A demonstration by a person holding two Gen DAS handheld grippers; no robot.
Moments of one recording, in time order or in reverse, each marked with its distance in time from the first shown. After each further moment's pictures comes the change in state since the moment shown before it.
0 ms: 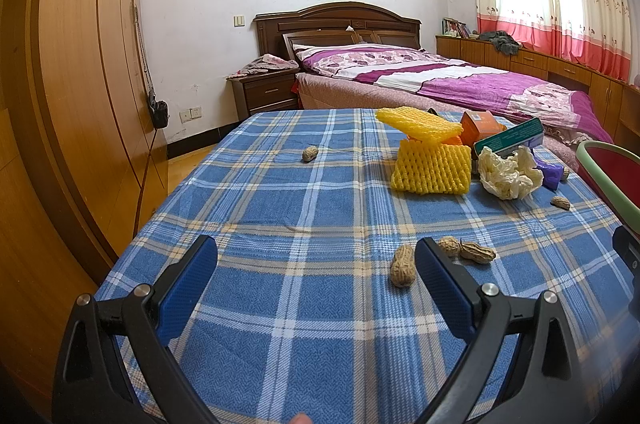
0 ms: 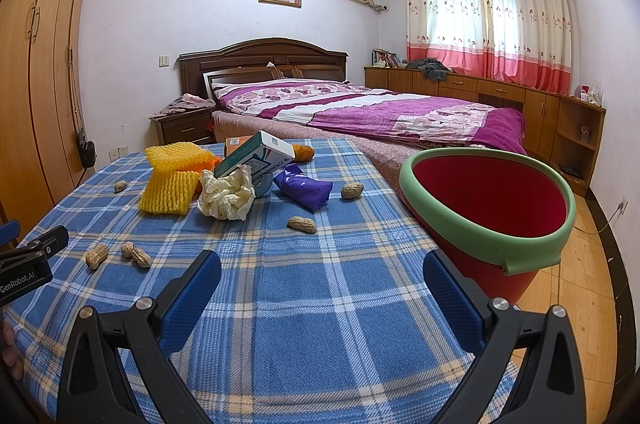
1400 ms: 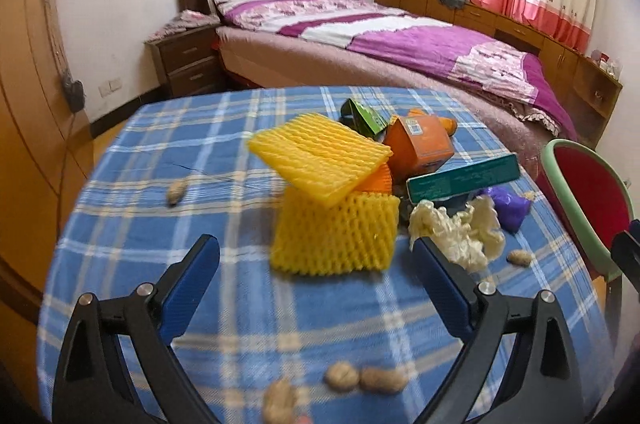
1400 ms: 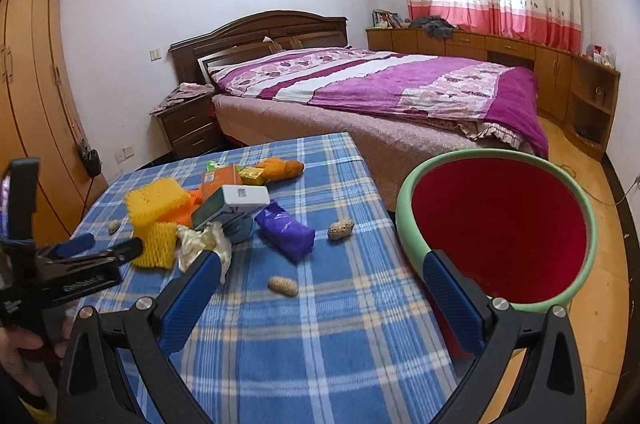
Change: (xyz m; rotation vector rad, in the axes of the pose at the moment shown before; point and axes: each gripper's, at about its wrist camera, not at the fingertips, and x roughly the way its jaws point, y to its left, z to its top) left arm 0.103 -0.087 0.087 0.067 0.246 -0.255; right arm 0.050 -0.041 0.076 0.099 0.157 0.066
